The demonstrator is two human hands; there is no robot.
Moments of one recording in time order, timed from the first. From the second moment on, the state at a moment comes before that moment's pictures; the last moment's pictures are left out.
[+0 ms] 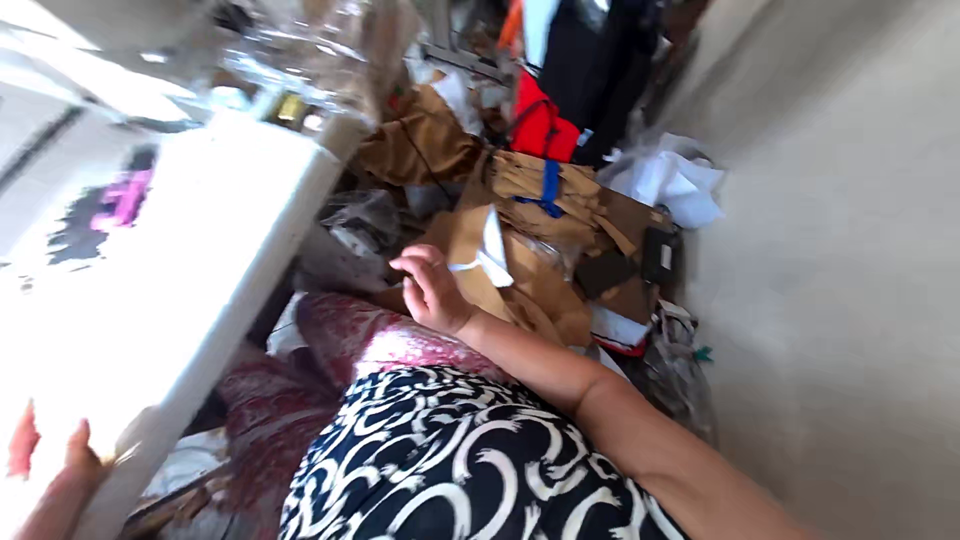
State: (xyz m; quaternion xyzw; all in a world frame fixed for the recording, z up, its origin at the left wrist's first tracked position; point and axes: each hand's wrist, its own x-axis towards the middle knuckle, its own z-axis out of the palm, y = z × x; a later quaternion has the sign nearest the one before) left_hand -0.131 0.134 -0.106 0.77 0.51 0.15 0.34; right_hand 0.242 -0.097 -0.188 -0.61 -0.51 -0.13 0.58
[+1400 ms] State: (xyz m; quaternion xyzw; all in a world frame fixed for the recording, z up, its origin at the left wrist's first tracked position) left_hand -0.121 0.080 -0.050 0.82 0.55 0.04 0.13; right_hand 0.138 0.232 -0.040 -0.52 -0.80 0.17 0.26
